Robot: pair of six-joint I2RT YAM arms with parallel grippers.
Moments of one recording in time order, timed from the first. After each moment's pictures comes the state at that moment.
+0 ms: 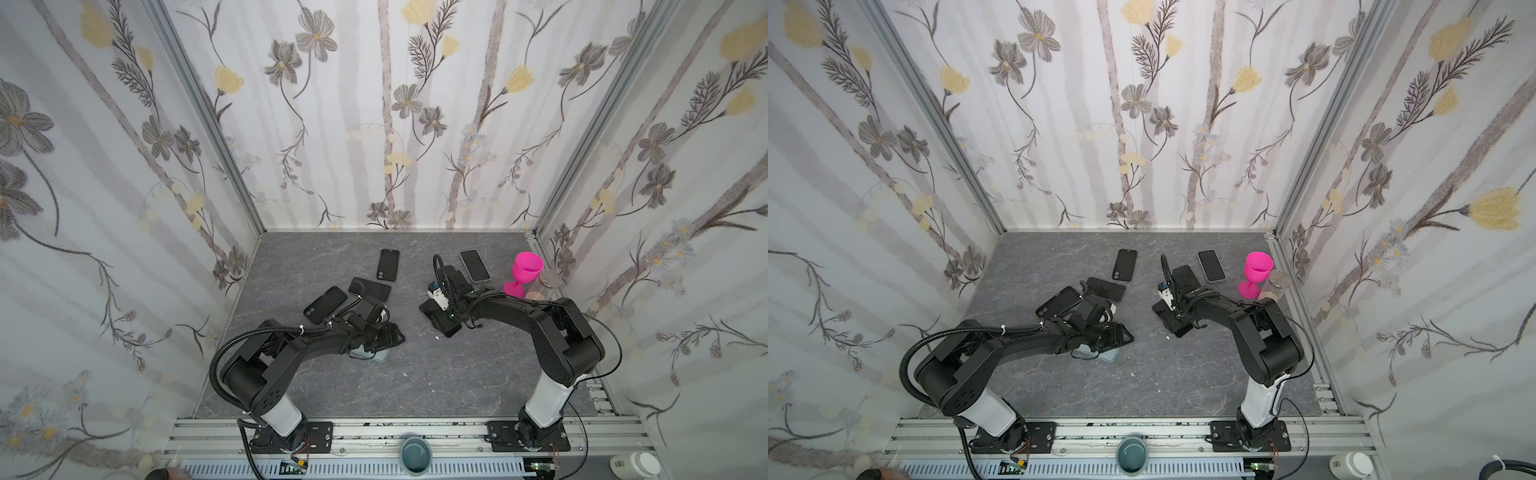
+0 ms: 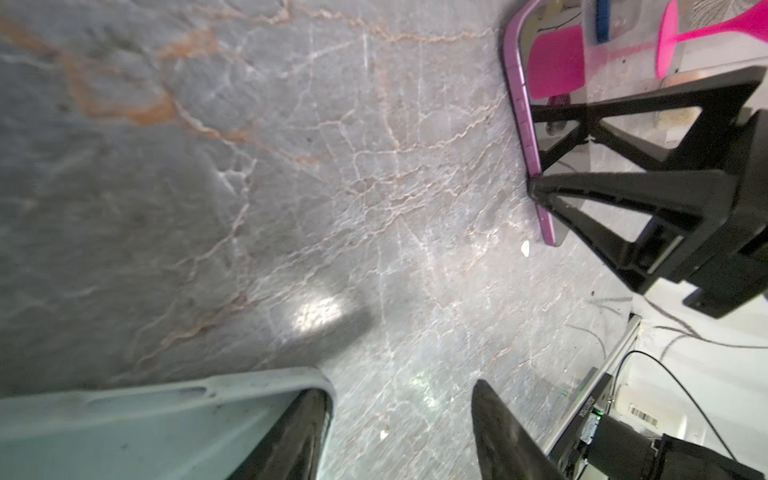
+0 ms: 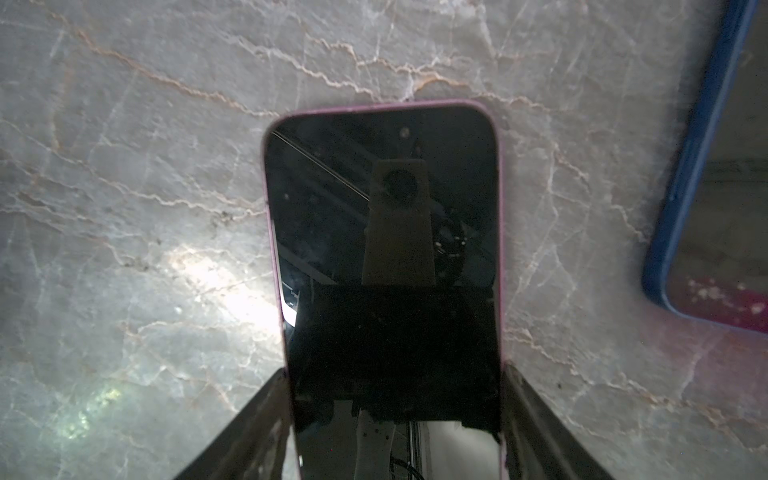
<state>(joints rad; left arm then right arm) -0.68 1.63 0.71 0.00 0.38 -0.87 0.50 1.79 1.03 -0.43 -0.05 -0.12</state>
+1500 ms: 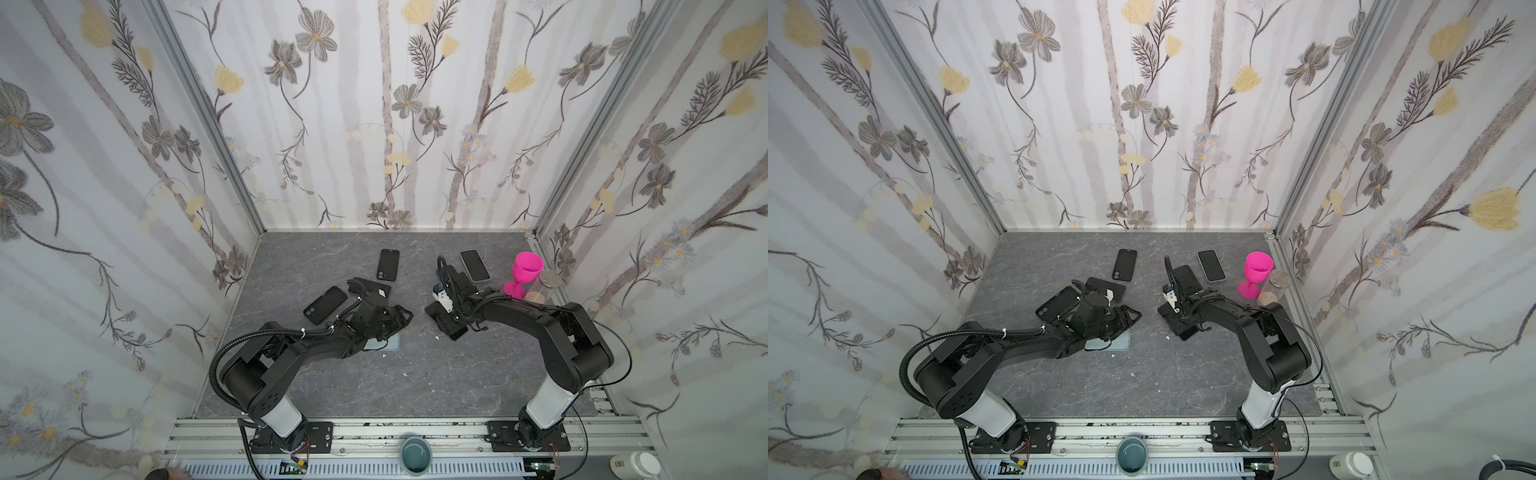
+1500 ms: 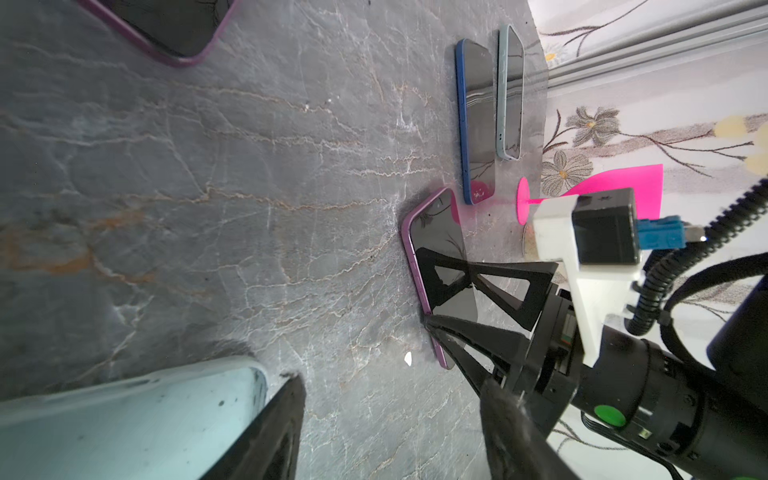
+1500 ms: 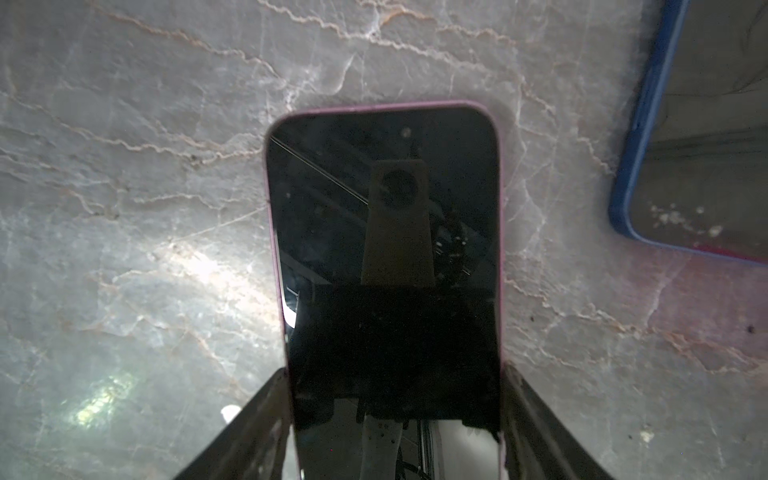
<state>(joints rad) -0.72 1.60 0.69 0.30 0.18 -1.14 0.49 1.73 0.99 -0.48 -0.02 -0.11</state>
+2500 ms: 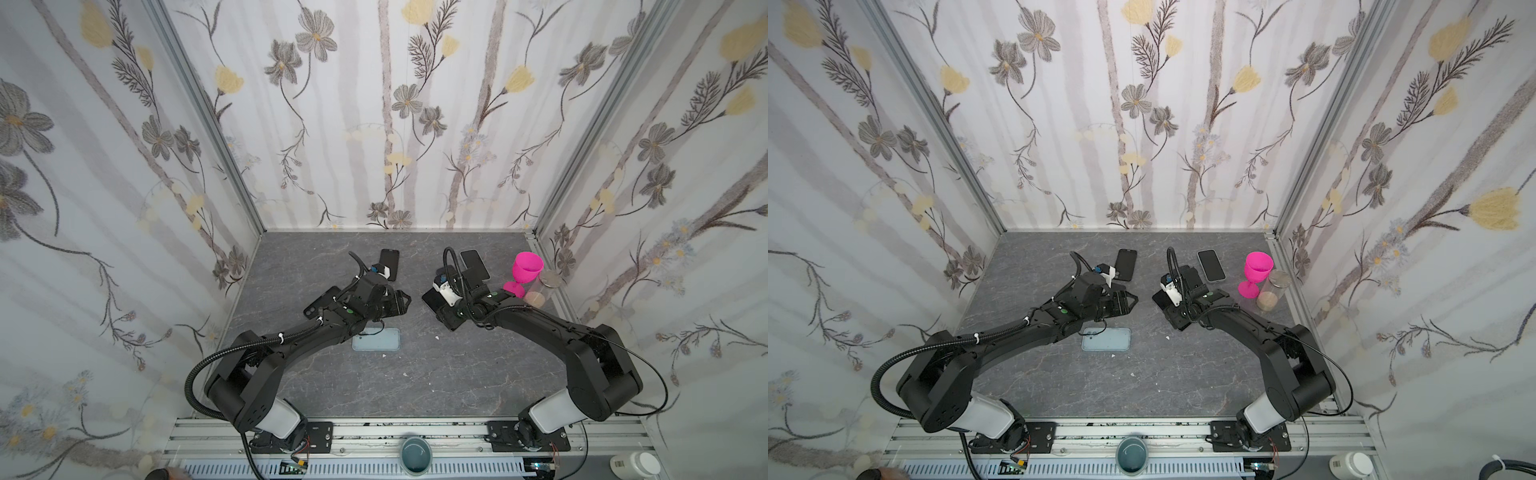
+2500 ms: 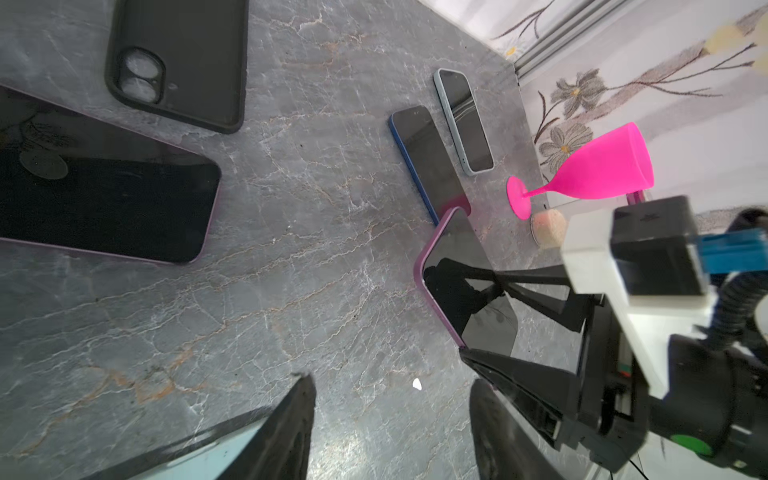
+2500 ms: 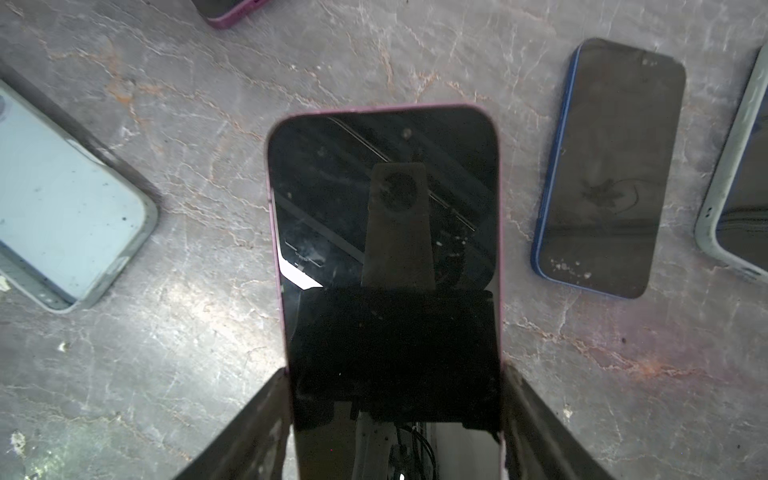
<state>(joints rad) -0.67 1.51 0.89 0.00 0.16 -0.74 0.52 1.52 0.96 -0.43 -0.05 -0.15</state>
